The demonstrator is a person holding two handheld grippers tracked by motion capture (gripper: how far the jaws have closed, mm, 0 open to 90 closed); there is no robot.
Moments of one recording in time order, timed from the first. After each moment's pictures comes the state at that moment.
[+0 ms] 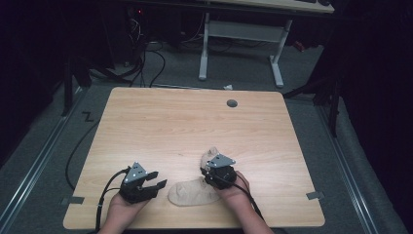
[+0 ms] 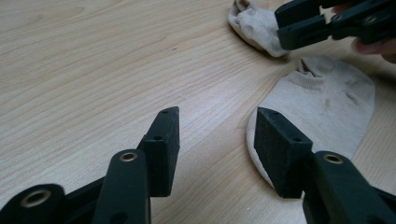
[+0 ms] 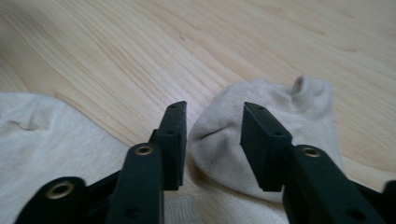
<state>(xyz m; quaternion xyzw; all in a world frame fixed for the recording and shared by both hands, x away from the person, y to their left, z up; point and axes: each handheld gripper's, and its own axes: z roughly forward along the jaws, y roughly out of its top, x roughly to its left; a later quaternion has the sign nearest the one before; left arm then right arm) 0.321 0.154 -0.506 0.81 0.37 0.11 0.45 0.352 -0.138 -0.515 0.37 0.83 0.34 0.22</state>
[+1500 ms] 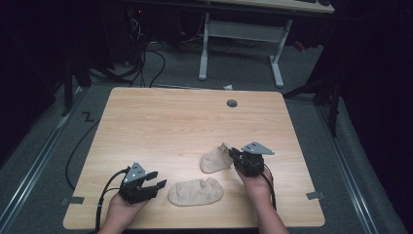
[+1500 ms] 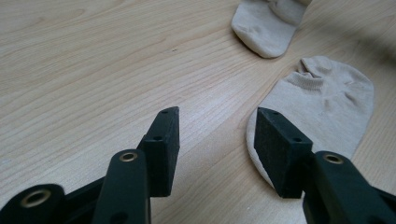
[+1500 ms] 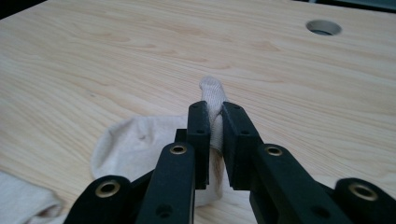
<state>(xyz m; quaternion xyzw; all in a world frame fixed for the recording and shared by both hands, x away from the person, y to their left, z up) 0.321 0.155 -0.506 0.81 0.37 0.11 0.45 0.366 -0.224 -0.487 0.48 0.73 0.42 0.24</state>
